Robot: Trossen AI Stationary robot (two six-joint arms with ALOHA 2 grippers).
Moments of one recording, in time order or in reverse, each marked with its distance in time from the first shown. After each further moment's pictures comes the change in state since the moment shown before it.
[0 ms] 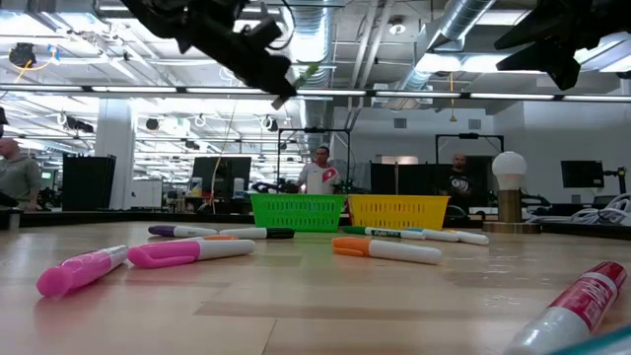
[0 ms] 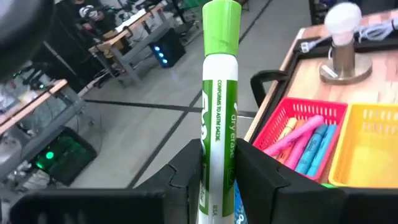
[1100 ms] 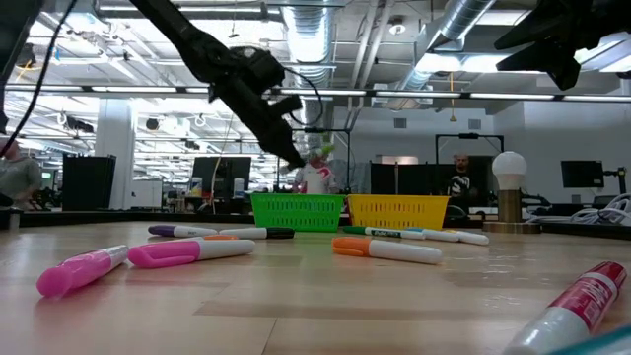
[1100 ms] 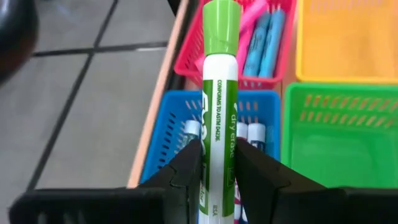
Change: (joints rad) left arm 0.179 0.366 0.208 -0.293 0.405 0.123; right arm 0.000 0.000 0.000 0.000 0.001 -0.001
